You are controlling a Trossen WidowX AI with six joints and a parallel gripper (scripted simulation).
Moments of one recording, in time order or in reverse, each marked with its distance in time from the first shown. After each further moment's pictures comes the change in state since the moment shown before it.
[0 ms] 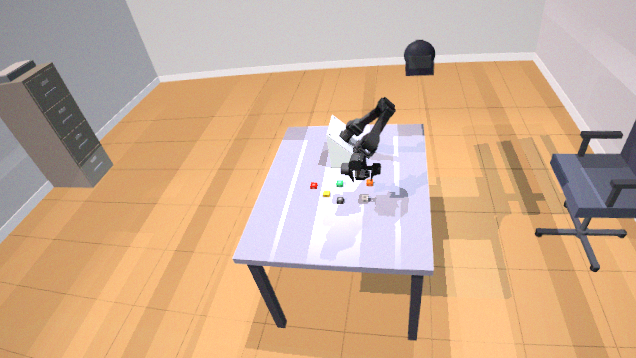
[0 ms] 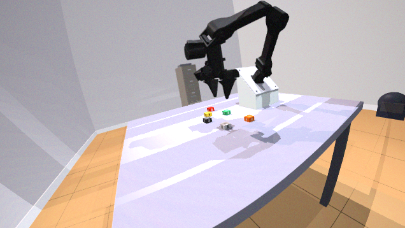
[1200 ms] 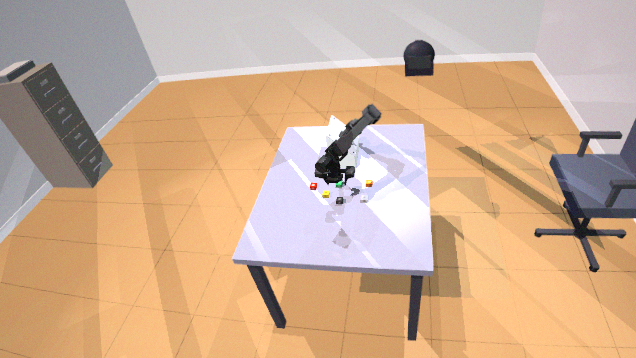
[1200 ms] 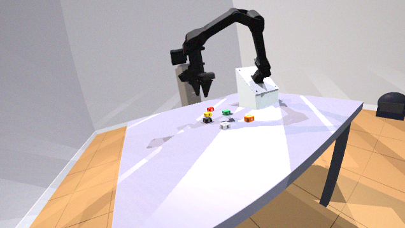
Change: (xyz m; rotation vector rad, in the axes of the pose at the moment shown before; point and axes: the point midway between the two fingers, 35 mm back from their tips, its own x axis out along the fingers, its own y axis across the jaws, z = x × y) arm -0.001 -0.120 0.025 -0.007 -0.007 -0.001
